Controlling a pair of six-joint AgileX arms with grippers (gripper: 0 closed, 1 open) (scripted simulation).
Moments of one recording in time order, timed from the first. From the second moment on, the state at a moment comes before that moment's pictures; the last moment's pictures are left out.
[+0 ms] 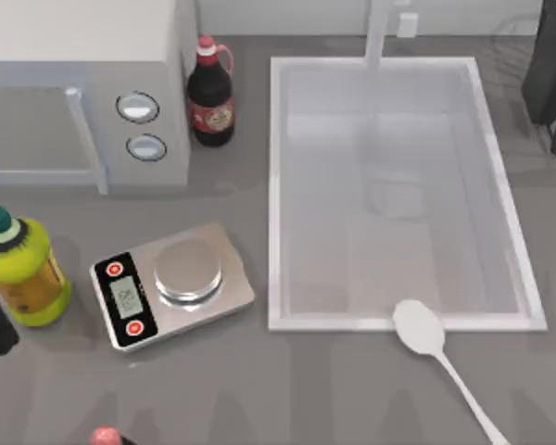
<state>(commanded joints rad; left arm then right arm) 0.00 0.00 0.00 0.00 0.00 0.00 0.00 0.00 0.00 0.00 0.00 0.00</state>
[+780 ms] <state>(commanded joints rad) 0.00 0.00 0.00 0.00 0.00 0.00 0.30 0.67 0.44 -0.47 0.01 0.08</state>
